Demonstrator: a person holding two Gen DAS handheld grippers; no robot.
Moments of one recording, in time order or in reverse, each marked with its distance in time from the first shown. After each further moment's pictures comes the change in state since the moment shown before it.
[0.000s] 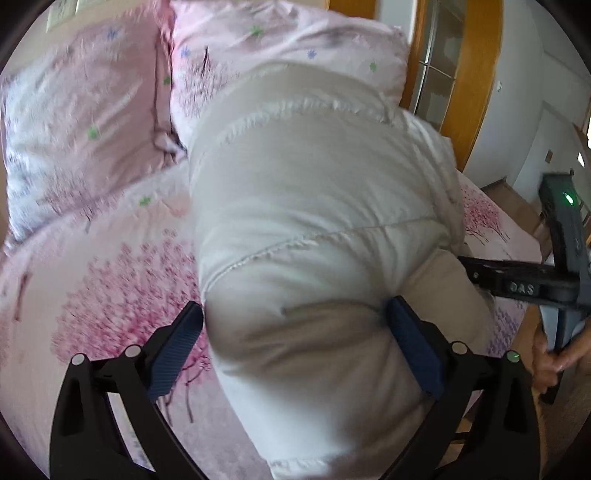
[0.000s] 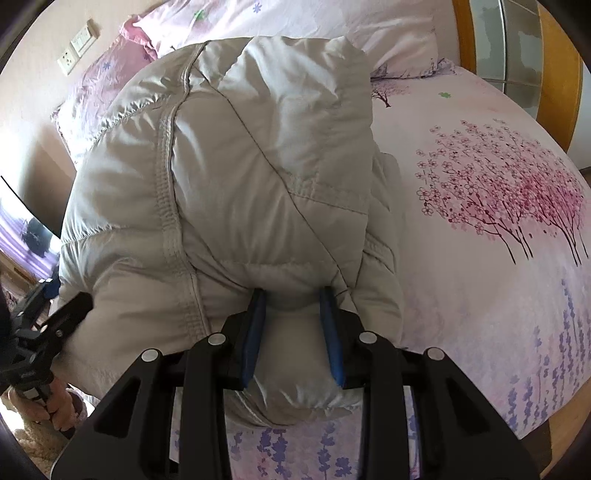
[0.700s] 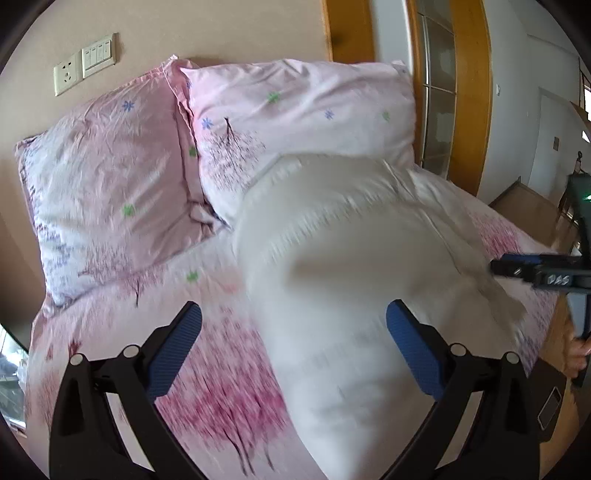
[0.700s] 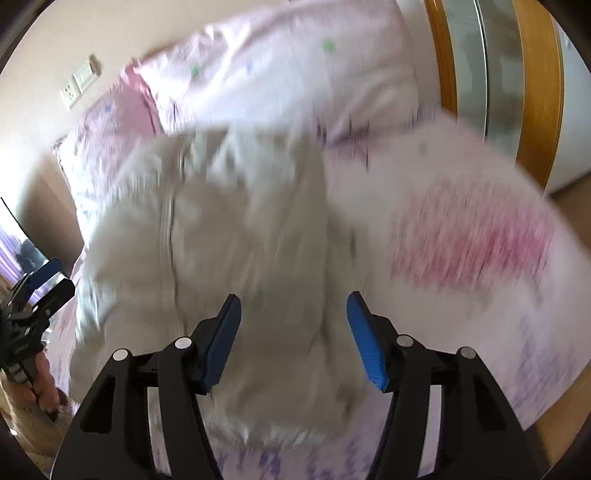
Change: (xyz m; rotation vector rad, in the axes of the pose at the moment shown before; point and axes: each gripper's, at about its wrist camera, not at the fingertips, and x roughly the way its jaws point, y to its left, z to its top) left arm -0.040 0.021 0.055 0.114 -0.163 0.135; right arm -0.051 0.001 0.048 -0.009 -0.167 -0.057
